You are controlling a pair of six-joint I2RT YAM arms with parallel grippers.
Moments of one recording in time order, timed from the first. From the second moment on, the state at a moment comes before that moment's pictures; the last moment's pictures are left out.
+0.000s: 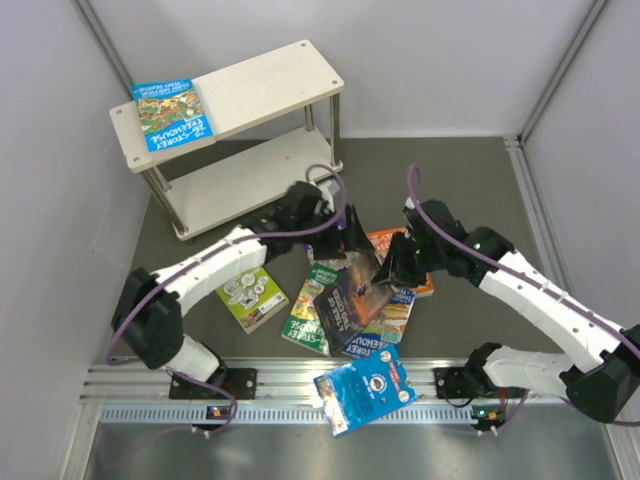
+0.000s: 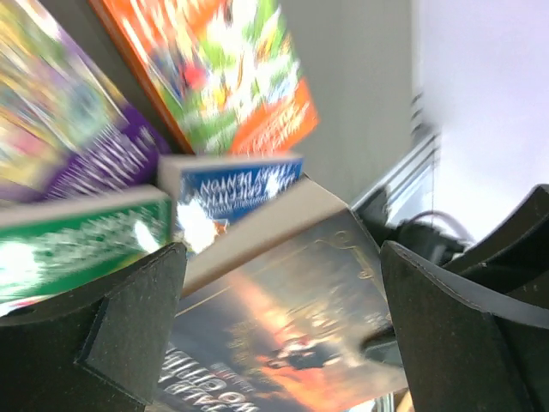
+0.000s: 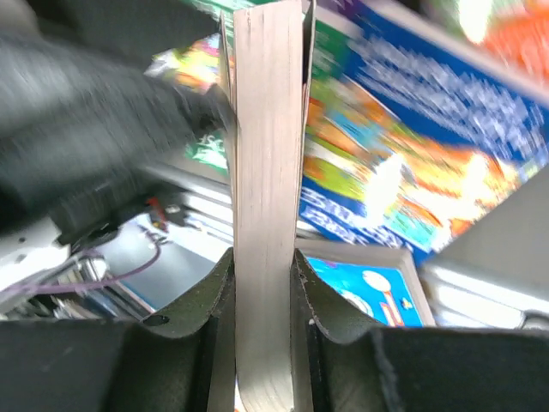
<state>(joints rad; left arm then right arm) -0.77 1.54 1.13 -0.30 0.37 -0.85 0.71 1.10 1.02 -0.88 -0.20 0.93</state>
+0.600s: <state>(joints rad) -0.39 1.20 1.01 -0.15 0.76 -0.68 0.57 1.07 1.23 -0.67 -0.65 0.74</state>
